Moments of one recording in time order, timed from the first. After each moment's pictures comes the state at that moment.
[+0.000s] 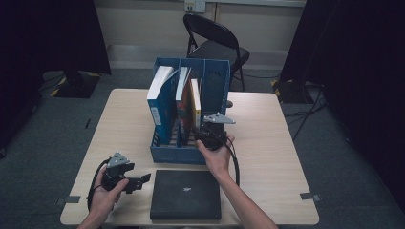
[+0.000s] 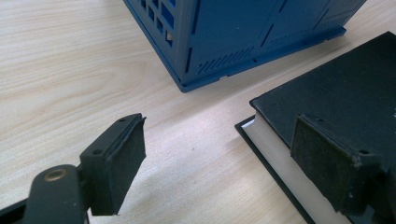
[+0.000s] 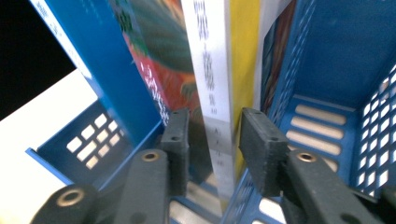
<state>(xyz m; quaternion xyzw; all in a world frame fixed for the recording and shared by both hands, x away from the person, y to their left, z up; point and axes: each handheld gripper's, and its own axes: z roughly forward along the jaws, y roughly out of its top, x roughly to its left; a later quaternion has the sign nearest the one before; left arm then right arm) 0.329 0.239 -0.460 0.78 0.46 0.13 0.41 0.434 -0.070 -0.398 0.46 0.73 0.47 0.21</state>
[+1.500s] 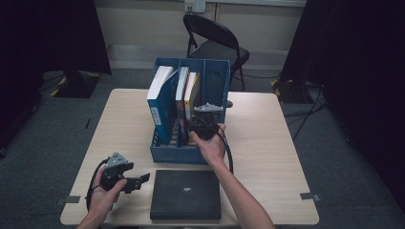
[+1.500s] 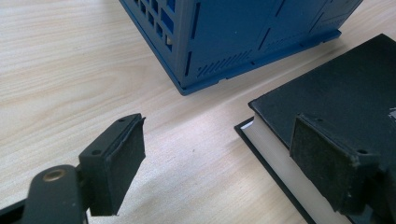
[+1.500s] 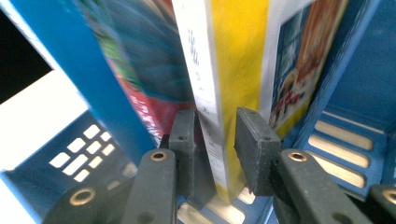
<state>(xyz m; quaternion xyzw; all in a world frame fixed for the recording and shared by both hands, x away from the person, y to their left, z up) 0.328 0.242 -0.458 0.77 0.46 0.14 0.42 0.470 -0.047 -0.393 0.44 0.76 0.44 0.19</state>
